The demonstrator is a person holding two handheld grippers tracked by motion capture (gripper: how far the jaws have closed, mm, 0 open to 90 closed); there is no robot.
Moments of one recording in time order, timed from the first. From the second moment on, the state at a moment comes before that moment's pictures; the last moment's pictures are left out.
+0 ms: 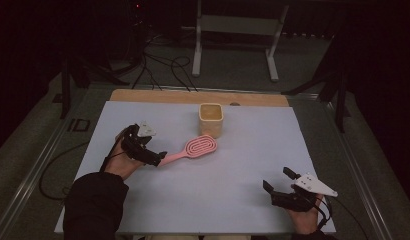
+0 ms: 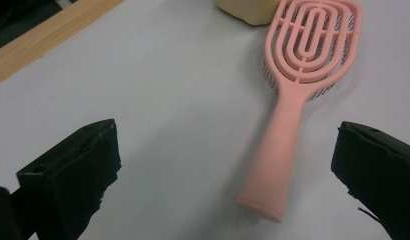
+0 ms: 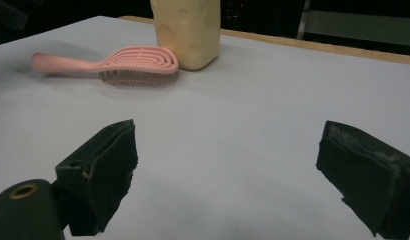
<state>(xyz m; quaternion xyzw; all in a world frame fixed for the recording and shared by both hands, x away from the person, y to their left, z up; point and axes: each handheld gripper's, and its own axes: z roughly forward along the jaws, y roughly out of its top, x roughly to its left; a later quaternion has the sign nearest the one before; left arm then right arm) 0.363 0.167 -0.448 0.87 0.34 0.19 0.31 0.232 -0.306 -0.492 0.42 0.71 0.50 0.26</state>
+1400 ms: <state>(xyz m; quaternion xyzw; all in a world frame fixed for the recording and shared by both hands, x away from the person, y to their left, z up) 0.395 0.120 -0.470 0.90 0.32 0.15 0.25 0.233 -0.306 -0.492 0.42 0.72 0.50 0.25</state>
